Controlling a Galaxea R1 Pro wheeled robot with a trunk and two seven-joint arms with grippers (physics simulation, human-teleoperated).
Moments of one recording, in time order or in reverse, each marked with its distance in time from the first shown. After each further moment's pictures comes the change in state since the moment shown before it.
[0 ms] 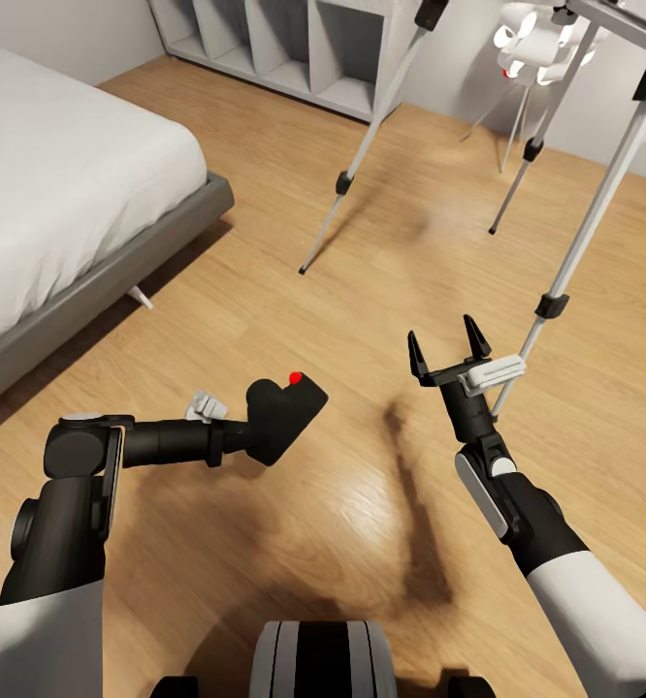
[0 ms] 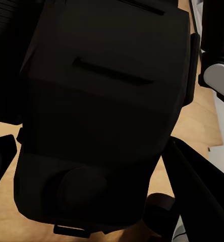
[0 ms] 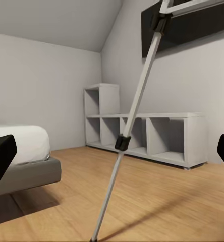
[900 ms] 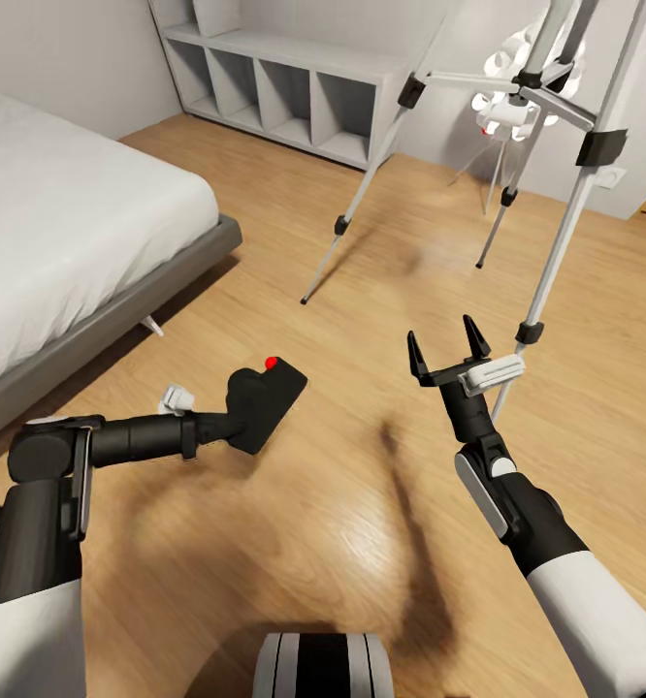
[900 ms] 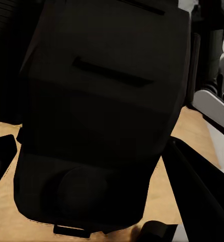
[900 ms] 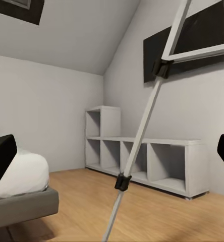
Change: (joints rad) left arm 0.002 0.045 0.083 0.001 0.124 0.004 0.000; right arm 0.000 0.000 0.002 0.000 -0.003 0.003 0.001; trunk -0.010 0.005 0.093
